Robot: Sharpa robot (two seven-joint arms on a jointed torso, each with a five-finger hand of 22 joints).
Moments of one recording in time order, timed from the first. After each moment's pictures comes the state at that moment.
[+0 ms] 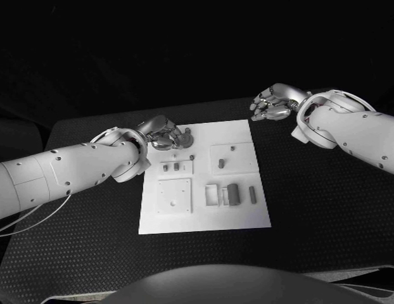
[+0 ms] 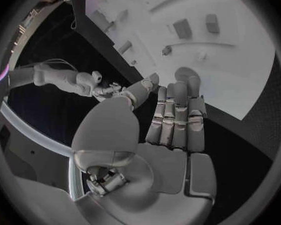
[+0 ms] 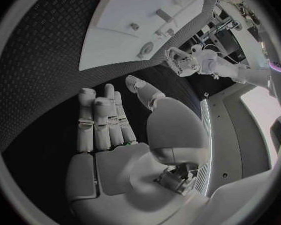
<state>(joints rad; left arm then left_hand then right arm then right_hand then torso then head) 1.19 -0.70 -0.15 1.29 -1.06 -0.40 0.01 1.17 -0.14 0.59 -0.29 0.06 0.93 0.13 0.26 0.61 1.05 0.11 0.29 0.27 0.97 0.00 1.17 0.33 0.03 1.08 -0.10 0.24 1.25 1.23 -0.65 0.03 1.06 -1.24 -0.17 0.09 1.09 -0.12 0.51 -0.26 0.33 0.83 0.17 0.23 0.60 1.10 0.08 0.20 0.49 1.13 -0.02 1.30 0.80 0.22 1.09 0.00 0.91 1.31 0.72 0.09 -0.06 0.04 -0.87</state>
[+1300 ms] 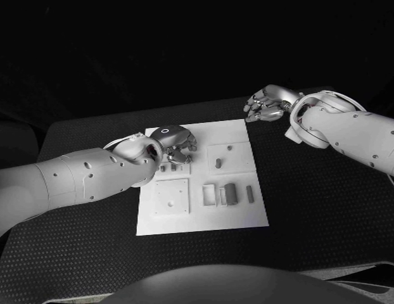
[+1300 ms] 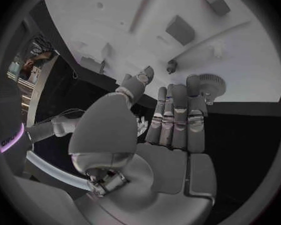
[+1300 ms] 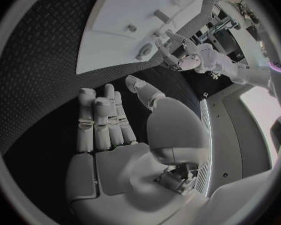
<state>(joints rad) 1.18 -0.56 -0.22 1.17 -1.48 -0.43 0.05 1.18 -0.20 0.49 -0.29 0.07 0.94 0.13 0.22 0.53 1.10 0.11 0.13 0.20 1.06 0.00 1.24 0.38 0.05 1.18 -0.10 0.28 1.31 1.22 -0.64 0.03 1.06 -1.24 -0.17 0.09 1.09 -0.12 0.51 -0.26 0.33 0.83 0.18 0.24 0.60 1.10 0.08 0.20 0.49 1.13 -0.02 1.30 0.80 0.22 1.10 0.00 0.91 1.31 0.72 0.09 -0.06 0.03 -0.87</state>
